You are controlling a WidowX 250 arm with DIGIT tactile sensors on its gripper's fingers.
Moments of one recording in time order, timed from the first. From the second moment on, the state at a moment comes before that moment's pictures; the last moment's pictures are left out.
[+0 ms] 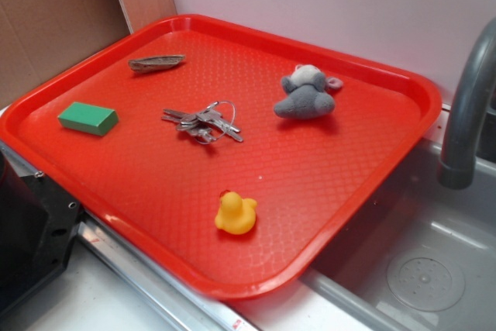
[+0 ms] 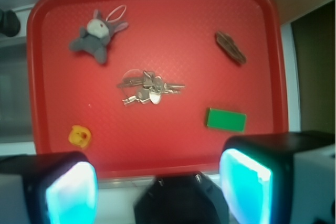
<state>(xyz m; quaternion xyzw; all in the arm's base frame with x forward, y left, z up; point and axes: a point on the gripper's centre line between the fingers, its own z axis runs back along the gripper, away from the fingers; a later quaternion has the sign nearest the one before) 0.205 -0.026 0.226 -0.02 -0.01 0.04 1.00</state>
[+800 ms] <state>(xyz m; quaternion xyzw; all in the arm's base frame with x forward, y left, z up) 0.150 -0.147 0.178 0.00 0.02 -0.25 0.97</state>
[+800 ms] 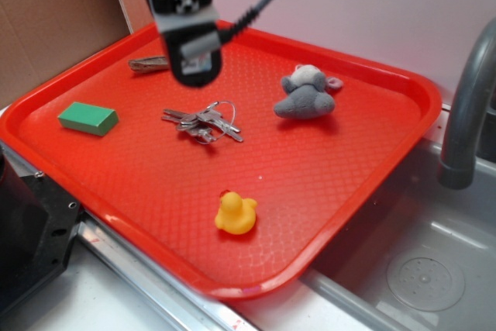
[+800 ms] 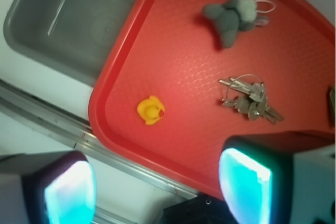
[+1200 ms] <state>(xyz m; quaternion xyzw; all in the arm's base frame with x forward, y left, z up) 0.197 -0.084 0.144 0.00 -0.01 -0.20 0.98</state>
